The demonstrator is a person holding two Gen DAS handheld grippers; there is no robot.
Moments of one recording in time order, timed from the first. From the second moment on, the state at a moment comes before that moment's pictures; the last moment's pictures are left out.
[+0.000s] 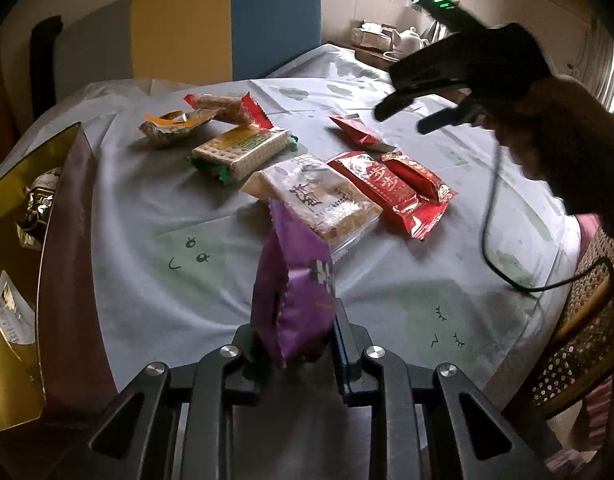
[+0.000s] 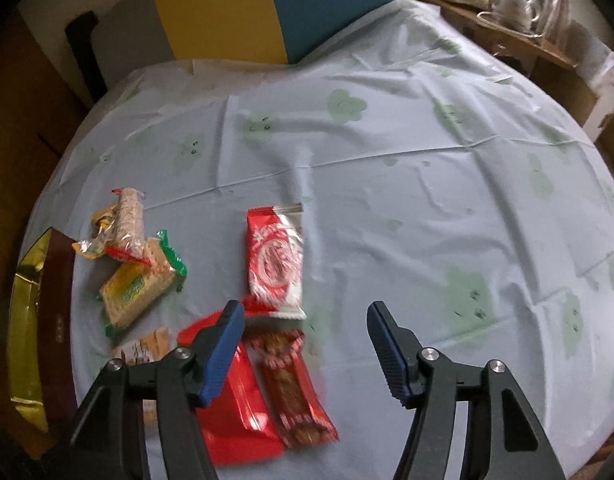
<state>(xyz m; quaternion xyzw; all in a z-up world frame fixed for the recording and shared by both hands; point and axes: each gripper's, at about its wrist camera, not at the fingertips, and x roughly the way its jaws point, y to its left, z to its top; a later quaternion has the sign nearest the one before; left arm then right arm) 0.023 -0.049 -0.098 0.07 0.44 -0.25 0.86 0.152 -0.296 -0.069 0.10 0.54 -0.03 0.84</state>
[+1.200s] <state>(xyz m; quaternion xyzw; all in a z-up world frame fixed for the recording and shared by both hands) 0.029 -0.022 -0.038 0.01 0.39 -0.24 0.89 0.164 -0.337 -0.112 -0.01 0.58 -0.07 0.81</state>
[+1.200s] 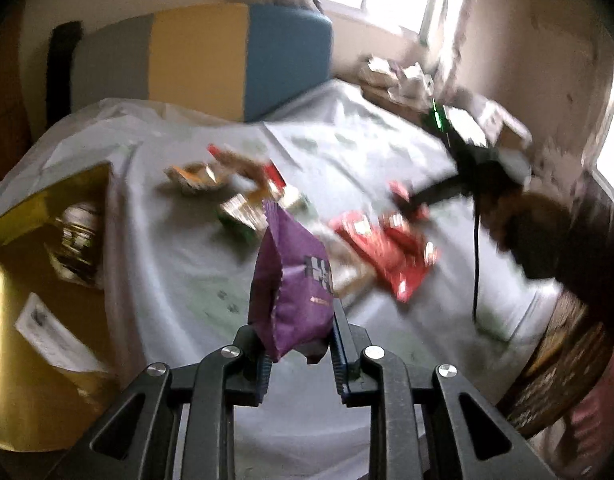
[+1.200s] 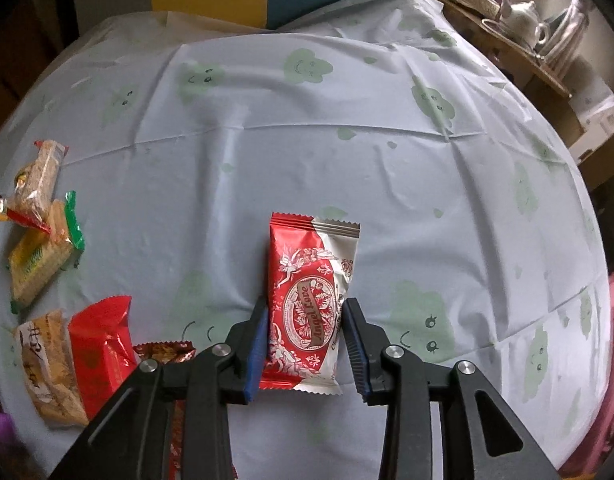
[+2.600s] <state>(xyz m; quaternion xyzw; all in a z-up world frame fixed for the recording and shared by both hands) 0.059 0.111 -0.033 -0.07 0.44 0.01 0.89 0.155 -0.295 -0.099 -0.04 0.57 -0.07 0.82</state>
